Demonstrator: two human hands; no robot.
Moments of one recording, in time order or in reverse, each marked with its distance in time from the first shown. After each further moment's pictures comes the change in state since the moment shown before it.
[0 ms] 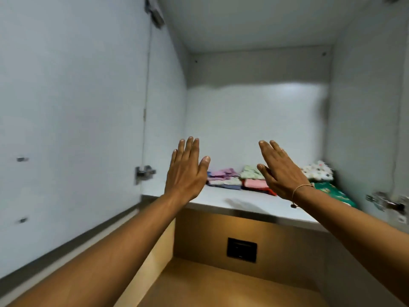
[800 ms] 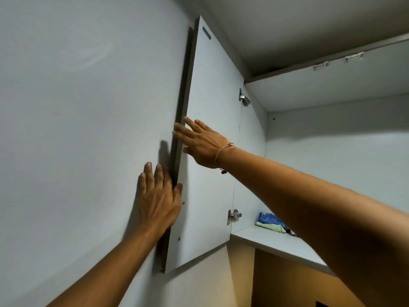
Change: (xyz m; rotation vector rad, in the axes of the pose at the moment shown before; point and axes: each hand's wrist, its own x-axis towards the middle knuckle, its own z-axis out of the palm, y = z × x) left_hand -0.098 -0.058 -0.309 0.795 0.238 -0.325; right_hand 0.164 -0.377 -0.190 -0.106 0.286 -0.792
